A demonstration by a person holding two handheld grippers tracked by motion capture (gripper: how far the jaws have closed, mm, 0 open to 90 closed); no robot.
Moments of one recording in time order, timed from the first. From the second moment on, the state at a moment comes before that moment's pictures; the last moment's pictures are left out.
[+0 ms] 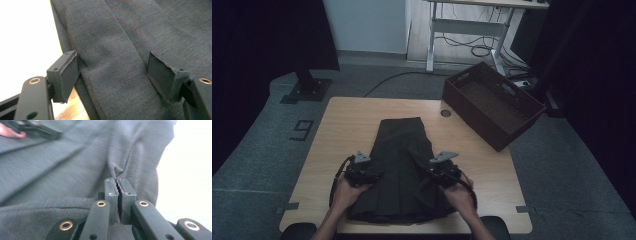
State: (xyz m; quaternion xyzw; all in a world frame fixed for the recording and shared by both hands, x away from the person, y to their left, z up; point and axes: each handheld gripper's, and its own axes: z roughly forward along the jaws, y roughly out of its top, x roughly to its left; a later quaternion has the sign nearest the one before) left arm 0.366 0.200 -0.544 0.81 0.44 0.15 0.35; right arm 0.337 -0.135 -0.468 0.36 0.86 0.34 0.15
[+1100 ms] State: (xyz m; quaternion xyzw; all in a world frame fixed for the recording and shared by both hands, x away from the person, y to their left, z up) left arm 0.366 0.200 -0.545 0.81 0.44 0.15 0.35; right arm 0.345 -0.156 -0.478 0.36 0.85 0.37 0.07
